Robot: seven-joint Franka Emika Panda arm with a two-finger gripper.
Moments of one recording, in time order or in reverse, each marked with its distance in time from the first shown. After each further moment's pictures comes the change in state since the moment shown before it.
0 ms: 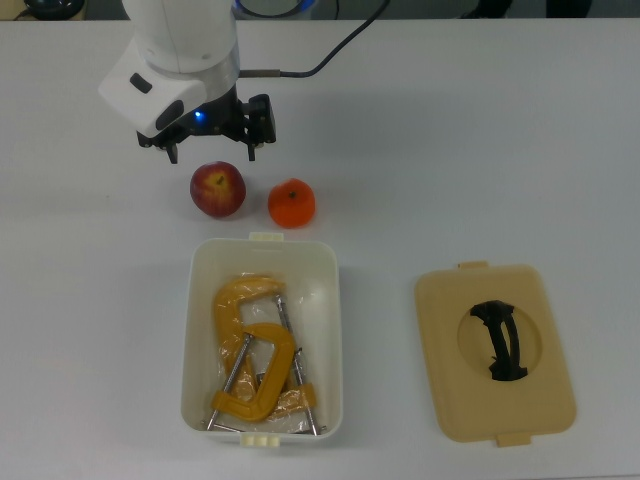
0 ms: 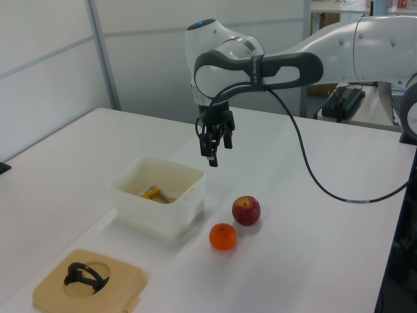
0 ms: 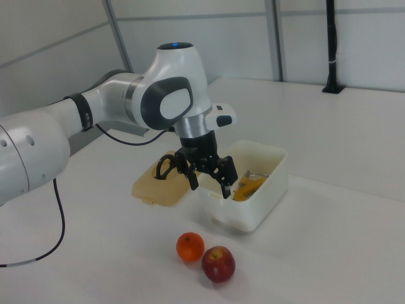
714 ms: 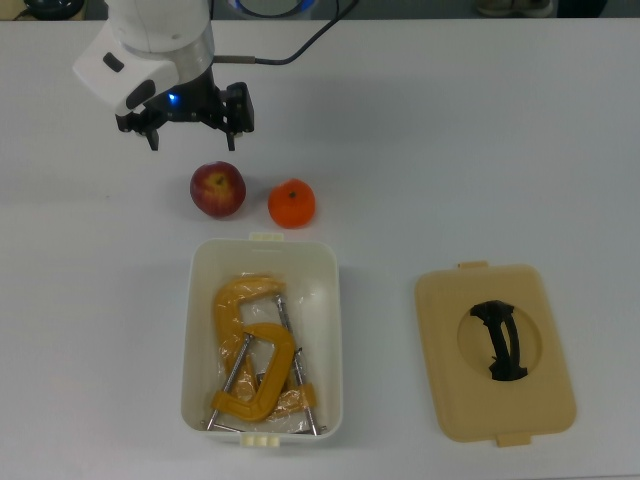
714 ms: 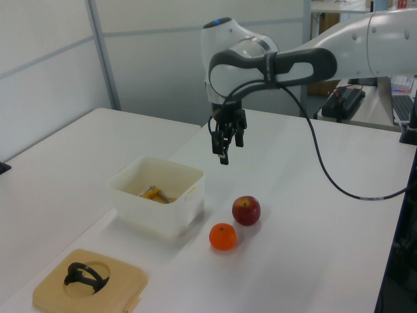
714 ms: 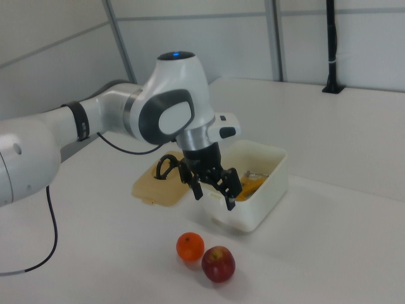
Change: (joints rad) arm -0.026 -0.100 -0.012 -0.180 -0.001 0.124 -0.002
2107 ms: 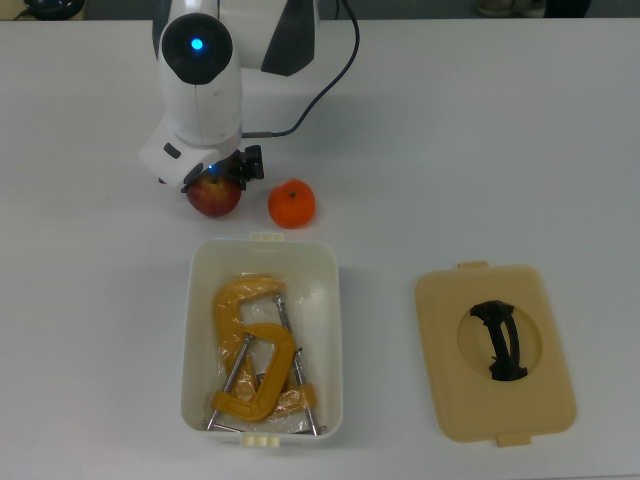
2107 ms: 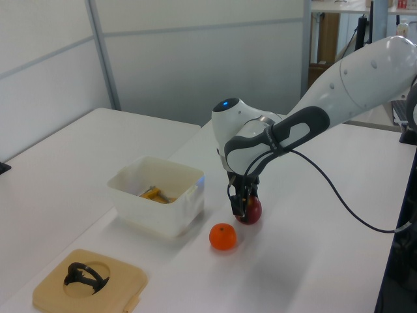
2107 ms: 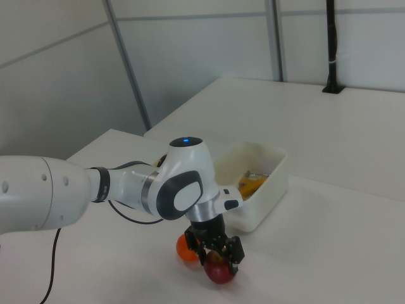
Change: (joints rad) arm 0.012 0.069 0.007 -0.333 -0.092 0.309 -0.001
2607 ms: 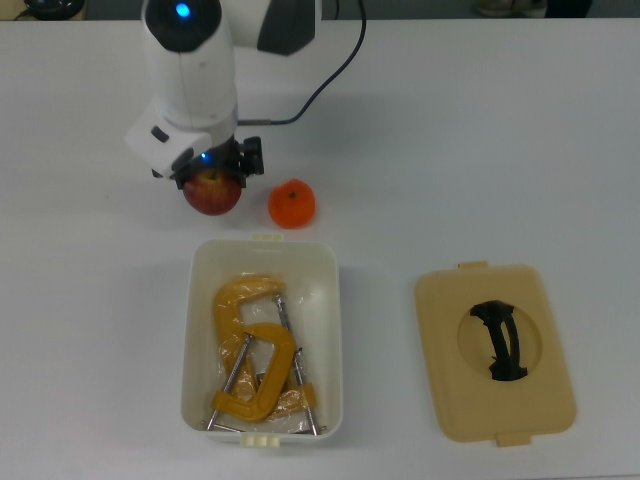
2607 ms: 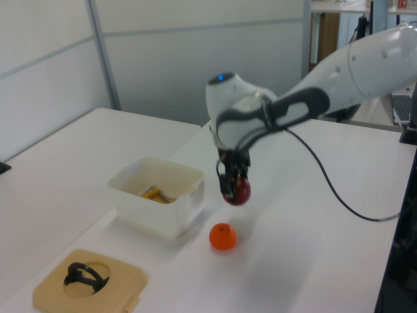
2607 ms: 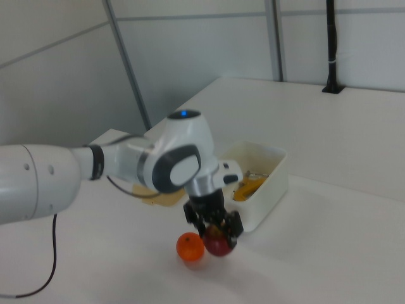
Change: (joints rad) arm 0.000 -0.030 0.000 0.147 0.071 -0.129 0.000
